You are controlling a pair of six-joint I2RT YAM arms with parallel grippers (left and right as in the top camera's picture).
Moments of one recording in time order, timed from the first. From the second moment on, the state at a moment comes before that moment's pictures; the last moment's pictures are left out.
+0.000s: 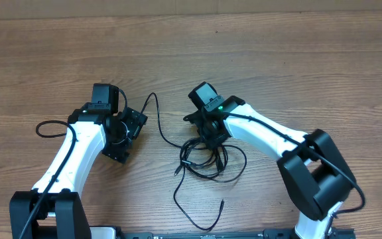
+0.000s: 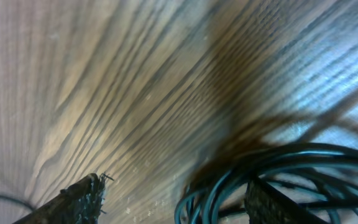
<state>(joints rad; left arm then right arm) -0.04 1.54 0.95 -0.79 0.20 -1.14 0.66 1.94 1.27 -0.64 -0.09 1.62</state>
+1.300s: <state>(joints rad) -0.04 1.54 0.95 -0.67 0.61 -0.57 0.66 1.84 1.29 -0.54 -0.13 0.96</state>
